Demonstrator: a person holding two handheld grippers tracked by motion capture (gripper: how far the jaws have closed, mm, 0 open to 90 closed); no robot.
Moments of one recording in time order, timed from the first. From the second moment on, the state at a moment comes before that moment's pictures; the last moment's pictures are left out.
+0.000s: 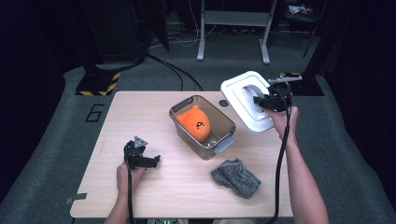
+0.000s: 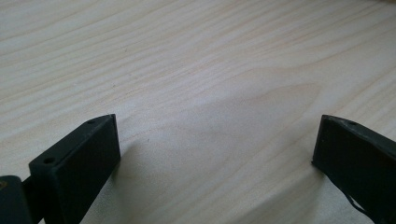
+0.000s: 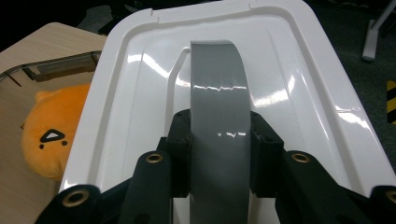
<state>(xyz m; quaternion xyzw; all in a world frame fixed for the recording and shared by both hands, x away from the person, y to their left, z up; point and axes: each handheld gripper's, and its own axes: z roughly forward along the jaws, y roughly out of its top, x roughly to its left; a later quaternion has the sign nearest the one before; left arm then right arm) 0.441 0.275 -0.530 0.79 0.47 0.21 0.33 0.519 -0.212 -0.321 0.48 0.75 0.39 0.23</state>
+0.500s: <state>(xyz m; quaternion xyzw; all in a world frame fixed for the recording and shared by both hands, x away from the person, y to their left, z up) 0.440 0.276 -0.530 0.80 0.46 0.21 0.33 0.512 -0.176 -0.313 0.46 0.77 0.40 0.21</state>
